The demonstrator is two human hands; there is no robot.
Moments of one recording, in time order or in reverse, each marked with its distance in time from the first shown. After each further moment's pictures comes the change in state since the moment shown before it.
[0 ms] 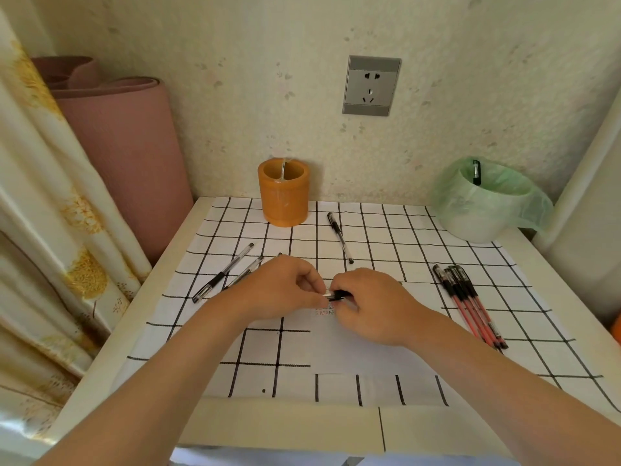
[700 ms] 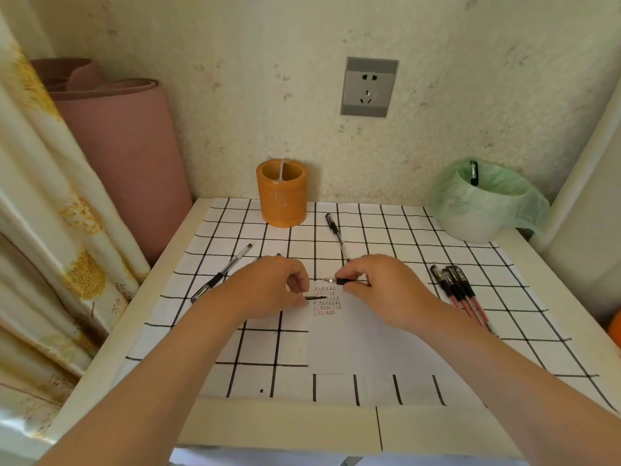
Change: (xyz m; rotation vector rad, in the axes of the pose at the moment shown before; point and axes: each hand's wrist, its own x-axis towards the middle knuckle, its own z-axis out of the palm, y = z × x) left_hand 0.006 -0.014 -0.009 0.374 0.020 0.032; right_hand 0.003 0.016 -0.015 0.141 0.096 0.204
